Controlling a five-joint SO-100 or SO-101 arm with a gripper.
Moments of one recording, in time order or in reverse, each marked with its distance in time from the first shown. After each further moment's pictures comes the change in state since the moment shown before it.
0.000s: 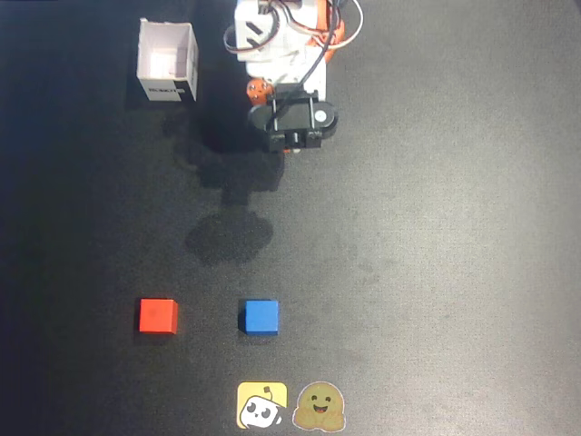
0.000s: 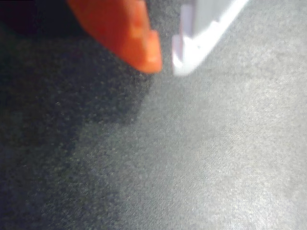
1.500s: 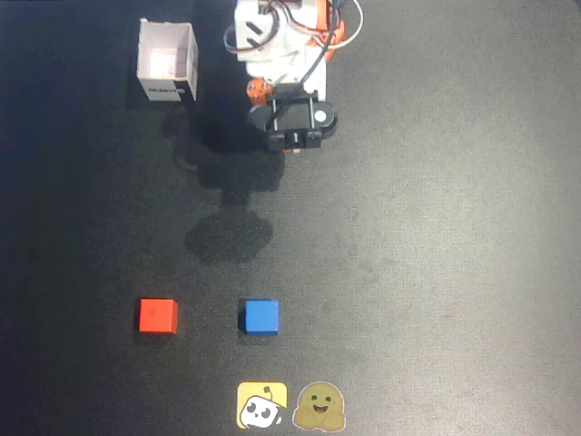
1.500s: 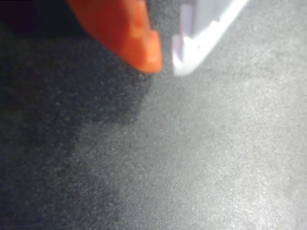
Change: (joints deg) arm 0.0 0.0 0.0 0.0 0.4
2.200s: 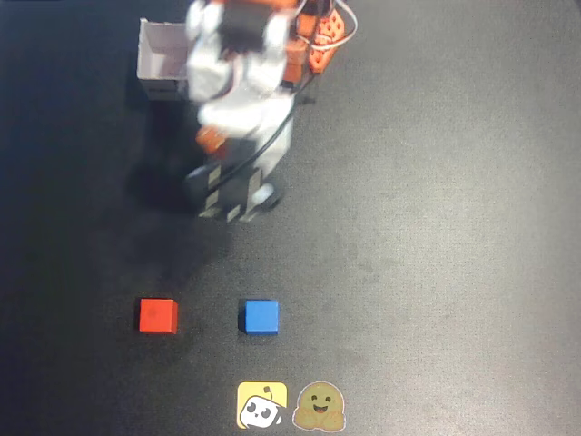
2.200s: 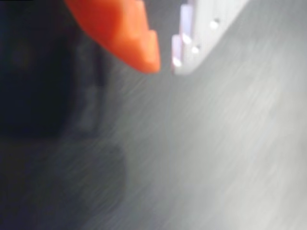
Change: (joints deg) arm 11.9 -57.3 -50.8 3.8 -0.1
